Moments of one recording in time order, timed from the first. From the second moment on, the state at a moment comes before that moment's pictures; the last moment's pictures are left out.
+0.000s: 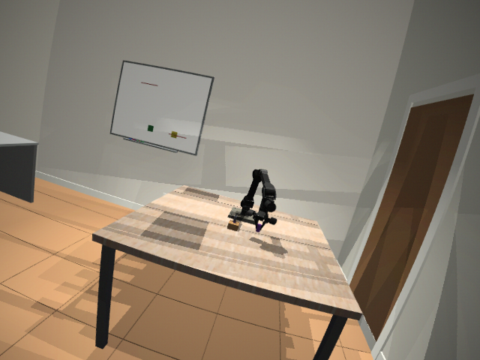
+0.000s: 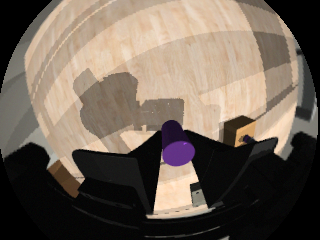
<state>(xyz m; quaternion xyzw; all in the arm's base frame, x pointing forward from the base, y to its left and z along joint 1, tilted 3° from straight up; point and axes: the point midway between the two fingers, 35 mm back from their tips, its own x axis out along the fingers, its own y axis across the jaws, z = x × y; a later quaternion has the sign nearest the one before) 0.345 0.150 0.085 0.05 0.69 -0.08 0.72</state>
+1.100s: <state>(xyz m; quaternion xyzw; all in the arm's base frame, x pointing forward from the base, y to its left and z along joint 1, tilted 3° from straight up) 0.300 0.018 0.131 0.05 0.69 -0.09 0.72</state>
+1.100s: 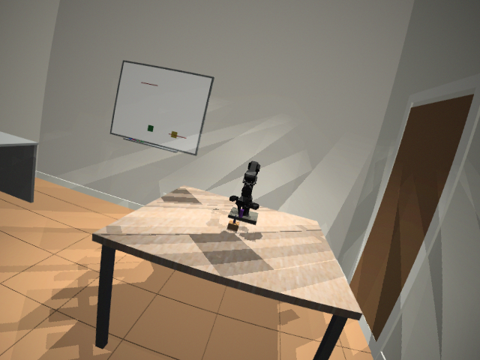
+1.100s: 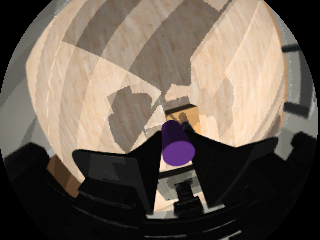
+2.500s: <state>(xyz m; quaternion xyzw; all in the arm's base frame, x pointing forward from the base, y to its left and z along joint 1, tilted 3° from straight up) 0.273 -0.018 0.108 0.06 0.69 -0.09 0.72</state>
